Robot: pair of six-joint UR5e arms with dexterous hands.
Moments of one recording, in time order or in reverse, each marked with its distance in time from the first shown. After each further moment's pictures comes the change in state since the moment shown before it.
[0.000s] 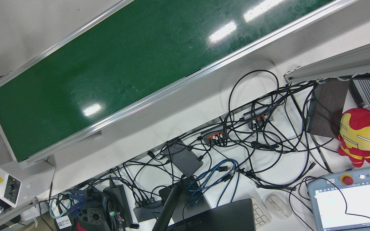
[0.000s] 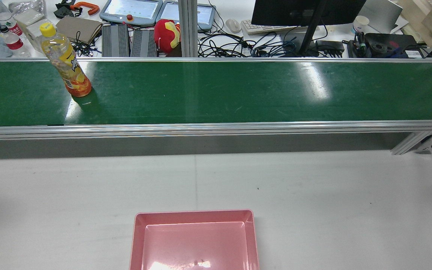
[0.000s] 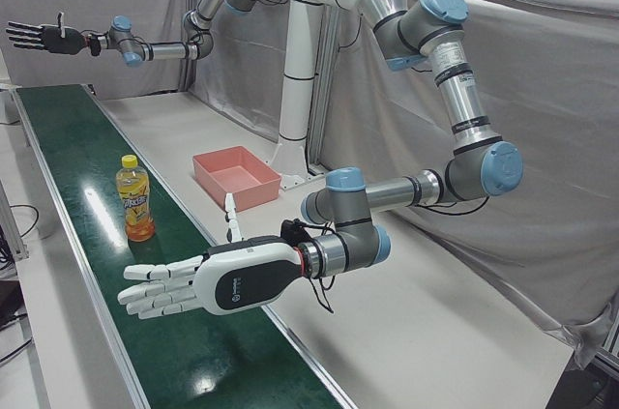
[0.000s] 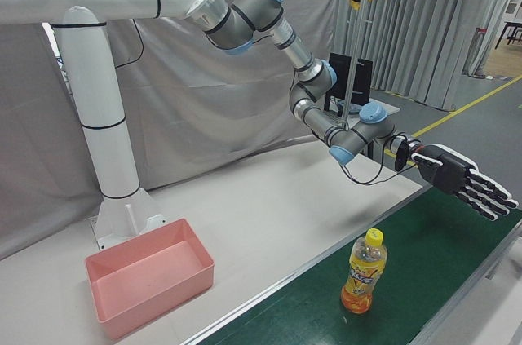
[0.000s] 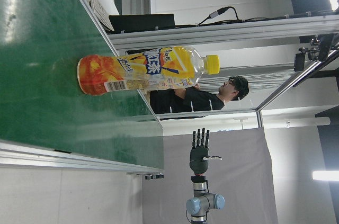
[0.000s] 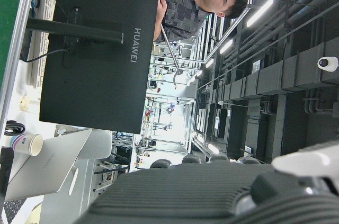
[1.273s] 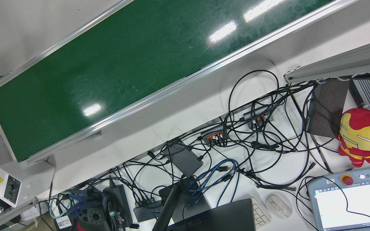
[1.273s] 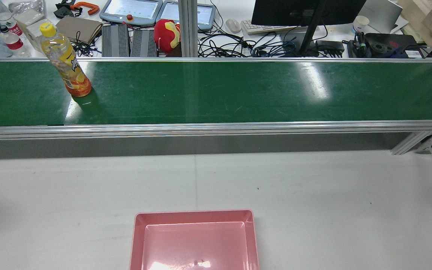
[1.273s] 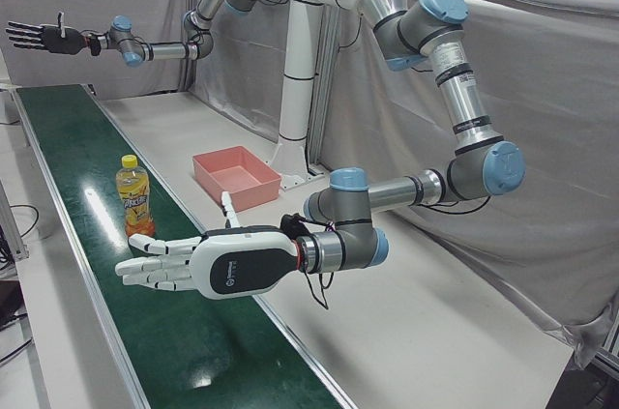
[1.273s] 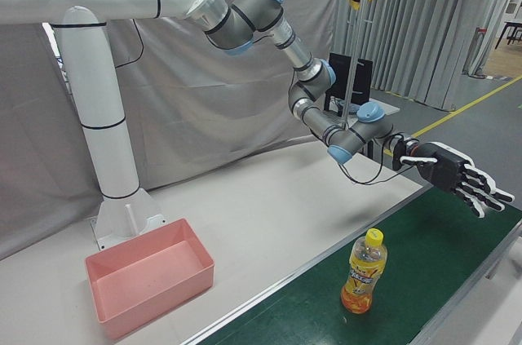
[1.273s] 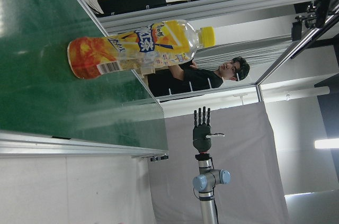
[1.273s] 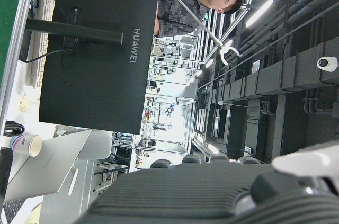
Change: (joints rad) left arm 0.012 0.019 -0.018 -0.101 -0.003 0.046; right arm 0.000 0.000 0.001 0.000 0.000 0.001
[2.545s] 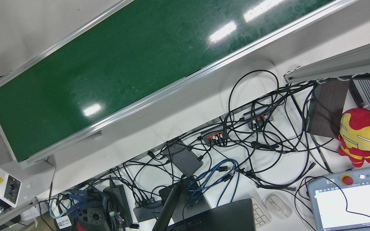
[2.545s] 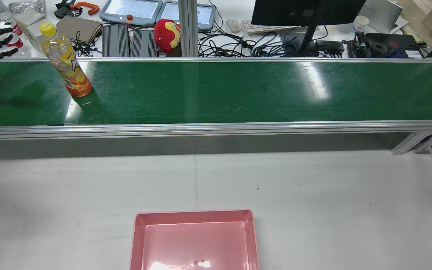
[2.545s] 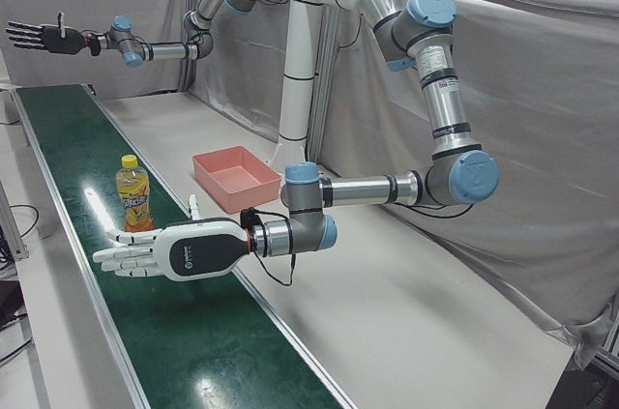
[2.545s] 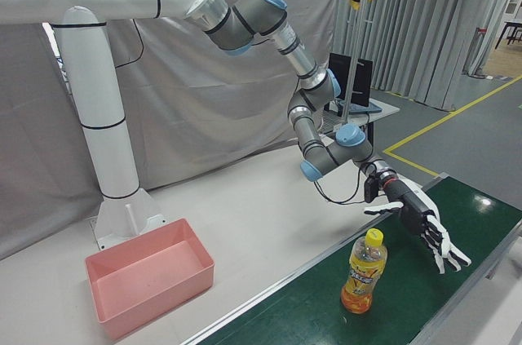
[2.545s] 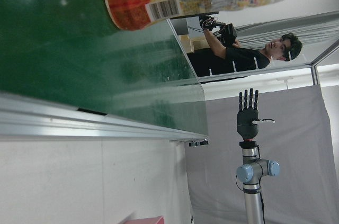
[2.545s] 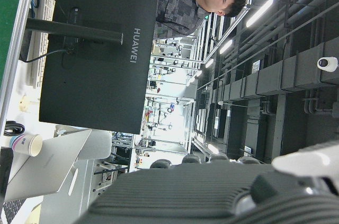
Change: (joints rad) left arm 0.219 -0.091 -0.038 0.167 -0.093 0.164; right arm 0.000 0.000 0.000 0.000 0.000 -0.001
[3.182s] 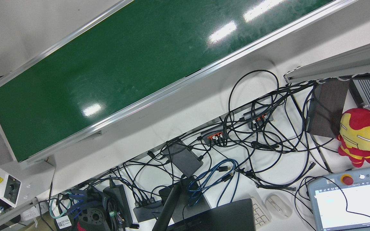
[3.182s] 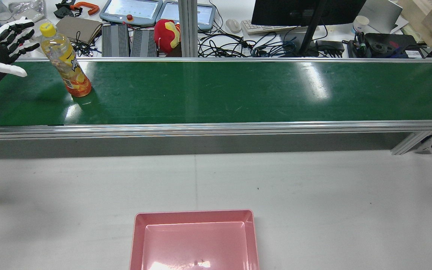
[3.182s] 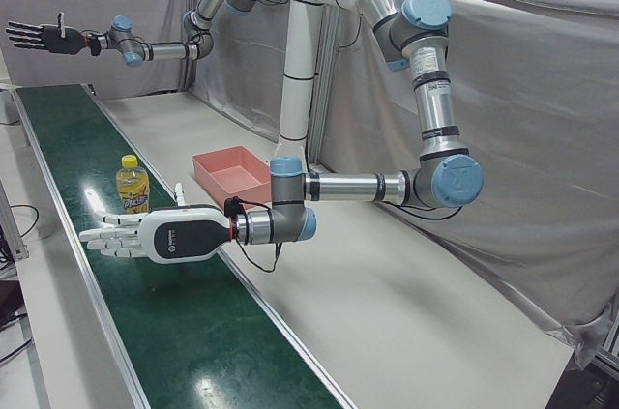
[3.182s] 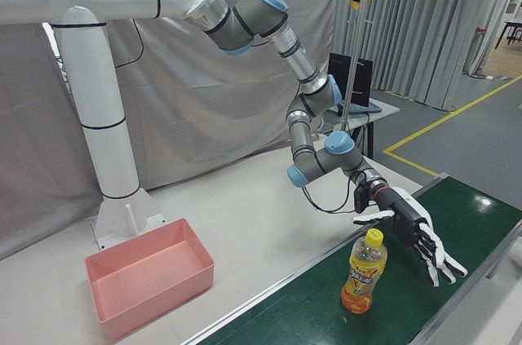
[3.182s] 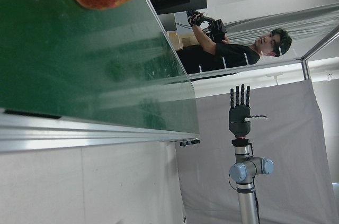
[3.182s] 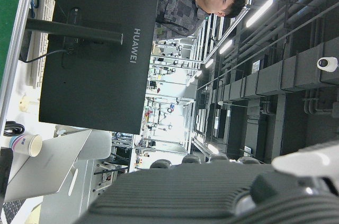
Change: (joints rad) left arm 0.079 -0.060 -0.013 0.027 -0.101 0.009; right arm 0.000 0.000 0.001 0.000 0.000 0.000
